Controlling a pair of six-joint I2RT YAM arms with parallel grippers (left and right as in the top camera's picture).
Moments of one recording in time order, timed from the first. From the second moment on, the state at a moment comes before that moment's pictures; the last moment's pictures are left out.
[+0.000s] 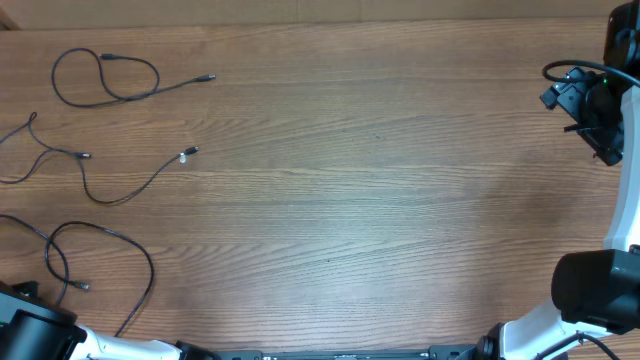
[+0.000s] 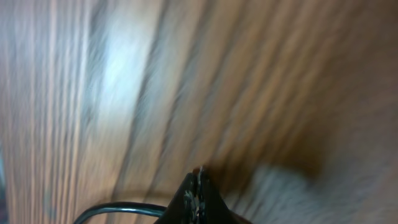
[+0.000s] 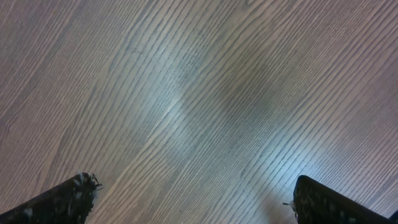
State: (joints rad) left arm 1.19 1.92 1.16 -0.83 -0.23 -0.69; right arm -0.25 1.81 2.01 -1.55 0.16 0.67
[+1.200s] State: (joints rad) left arm 1.20 1.89 1.21 -1.04 0.33 -0.79; right arm -0.25 1.81 2.01 -1.55 0.16 0.67
